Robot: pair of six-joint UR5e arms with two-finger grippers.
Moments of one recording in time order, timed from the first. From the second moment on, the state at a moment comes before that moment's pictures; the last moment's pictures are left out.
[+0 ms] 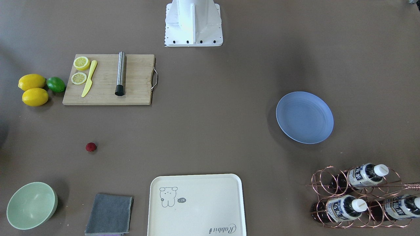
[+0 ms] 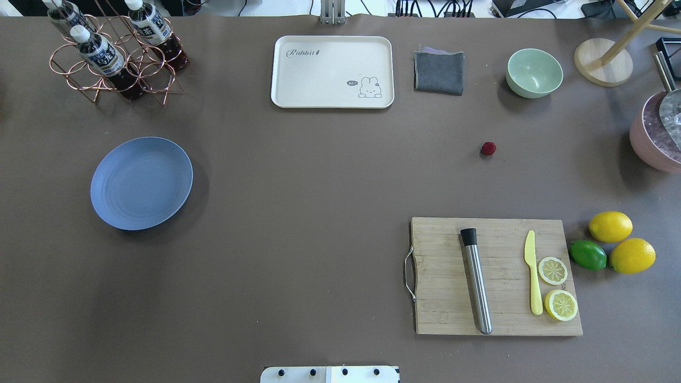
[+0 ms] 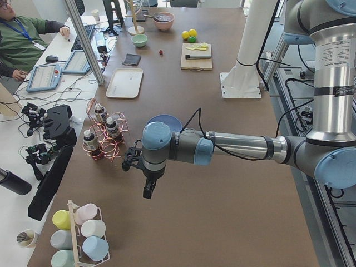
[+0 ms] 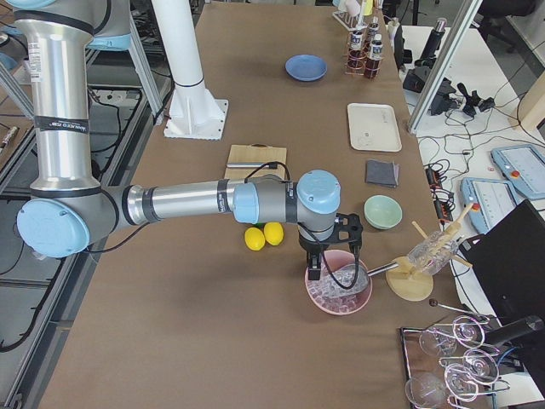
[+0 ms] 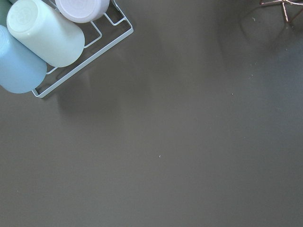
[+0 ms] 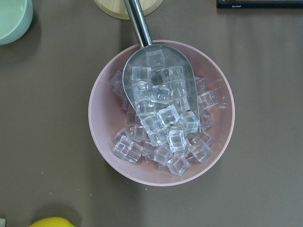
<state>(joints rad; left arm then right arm) -1.62 -1.50 -1.73 -1.66 -2.29 0.10 1.60 -1.57 1.73 -1.65 2.37 0.03</state>
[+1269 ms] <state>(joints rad) -1.47 -1.68 -1.63 -1.90 -2.38 -0.20 1.40 -1.43 1.79 -1.64 2.40 0.09</state>
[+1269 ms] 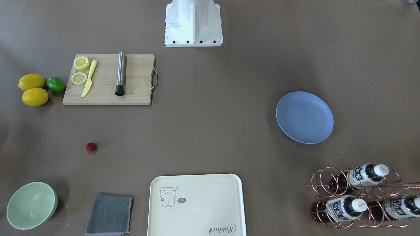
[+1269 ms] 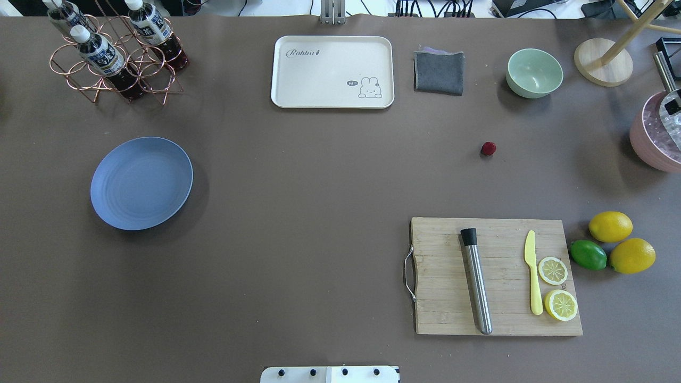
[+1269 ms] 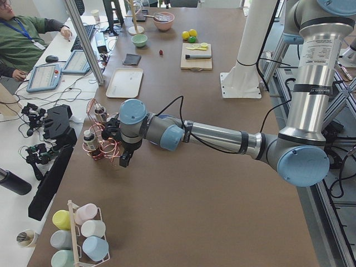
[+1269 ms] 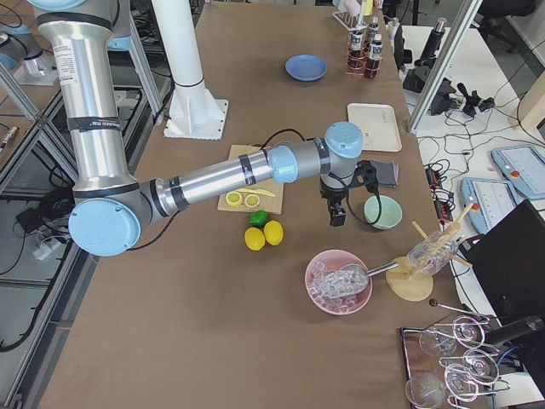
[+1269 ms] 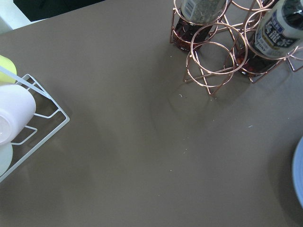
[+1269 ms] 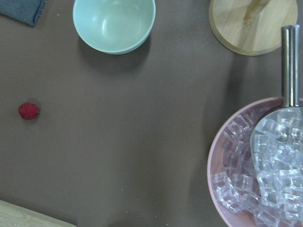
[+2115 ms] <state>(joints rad) -1.12 -1.60 -1.49 -2.56 -2.21 -0.91 1.19 -1.39 1.76 -1.30 2.37 0.55</state>
